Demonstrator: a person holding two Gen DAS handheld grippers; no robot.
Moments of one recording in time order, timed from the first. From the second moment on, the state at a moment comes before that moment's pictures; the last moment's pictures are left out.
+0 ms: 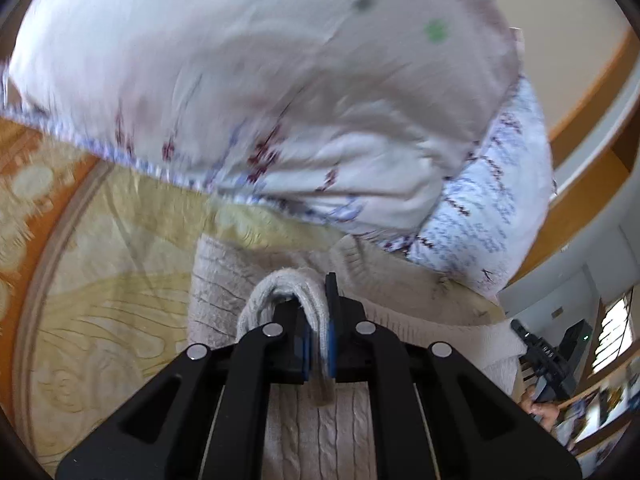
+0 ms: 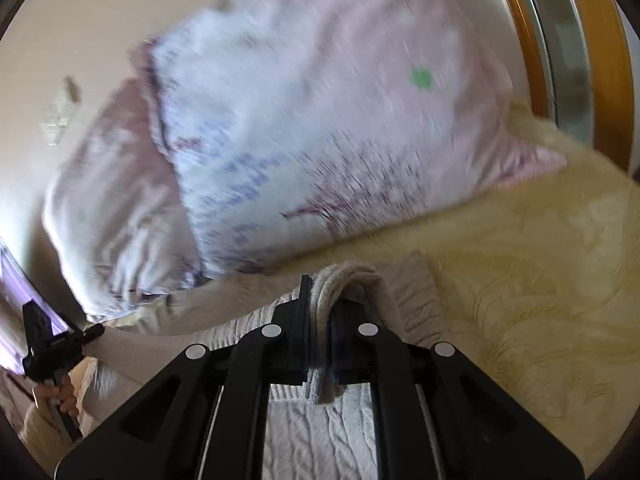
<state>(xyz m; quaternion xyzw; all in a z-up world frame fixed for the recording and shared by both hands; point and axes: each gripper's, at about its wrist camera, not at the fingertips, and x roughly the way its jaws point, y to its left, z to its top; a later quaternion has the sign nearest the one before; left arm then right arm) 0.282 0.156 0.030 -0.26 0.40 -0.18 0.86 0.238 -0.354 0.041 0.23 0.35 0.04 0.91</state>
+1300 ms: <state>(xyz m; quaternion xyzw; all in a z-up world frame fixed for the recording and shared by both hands) 0.200 0.161 0.032 -0.16 0.42 -0.15 0.88 0.186 -0.367 0.016 0.15 0.41 0.05 0.90</state>
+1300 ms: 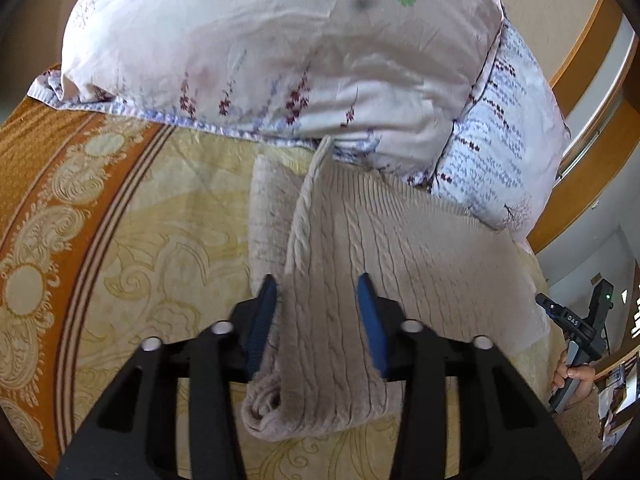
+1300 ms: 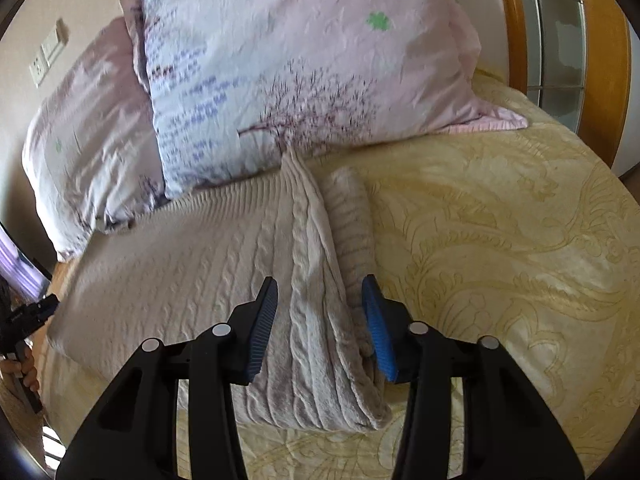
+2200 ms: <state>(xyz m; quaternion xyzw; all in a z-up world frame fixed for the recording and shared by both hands) 0.175 0.183 0.021 -0.18 0.43 -0.18 0.86 0.149 -0.371 0.023 0.16 0.39 0.01 0.91</state>
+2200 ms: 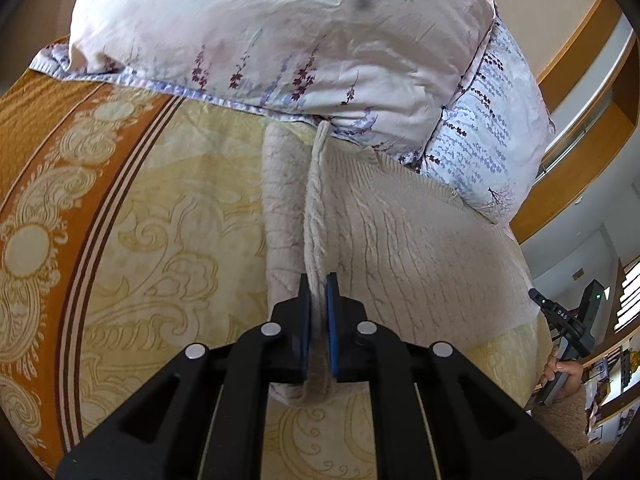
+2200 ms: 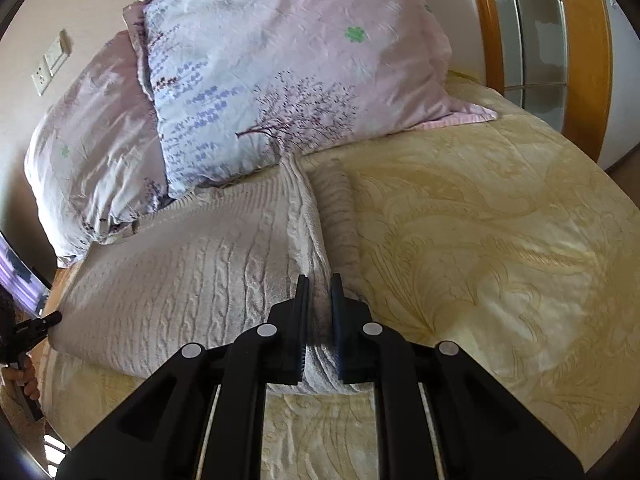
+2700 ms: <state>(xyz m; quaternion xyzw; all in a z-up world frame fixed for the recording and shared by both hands) 0.170 0.181 0.035 -0.18 0.41 -0.16 0.88 0.150 -0.362 0.032 0.16 0.37 -0.02 0.91</state>
